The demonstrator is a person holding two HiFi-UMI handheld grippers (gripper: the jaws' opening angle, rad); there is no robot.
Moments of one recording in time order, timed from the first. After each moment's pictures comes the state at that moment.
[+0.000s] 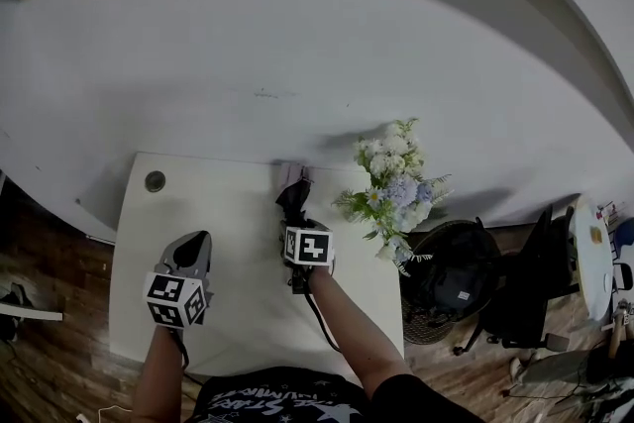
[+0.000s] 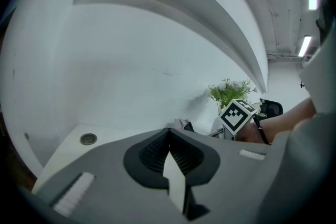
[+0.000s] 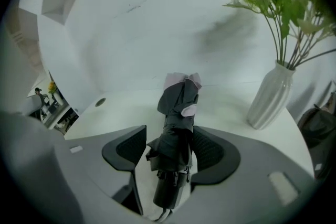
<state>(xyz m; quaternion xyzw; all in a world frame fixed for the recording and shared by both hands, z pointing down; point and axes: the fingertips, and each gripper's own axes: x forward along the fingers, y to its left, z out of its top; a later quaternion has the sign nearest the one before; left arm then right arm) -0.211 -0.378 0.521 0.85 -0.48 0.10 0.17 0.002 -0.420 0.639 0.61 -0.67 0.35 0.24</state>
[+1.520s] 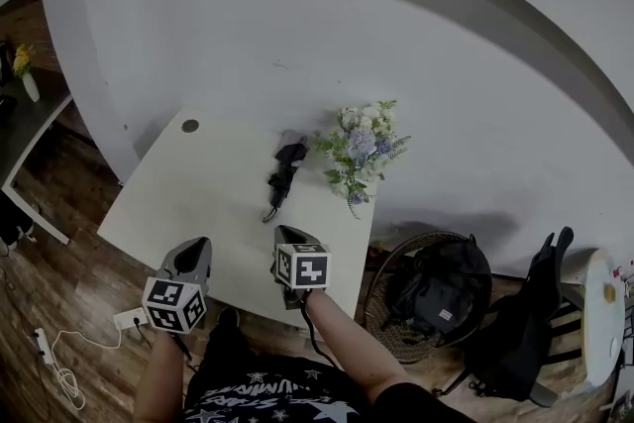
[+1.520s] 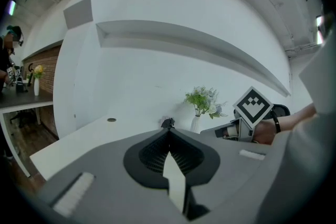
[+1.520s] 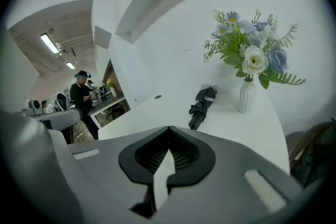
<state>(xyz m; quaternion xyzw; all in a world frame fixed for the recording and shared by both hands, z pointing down) -0.138 -0.120 0.485 0.78 -0.61 0.05 0.14 0.009 -0.205 0.547 0.45 -0.84 0.25 0.18</state>
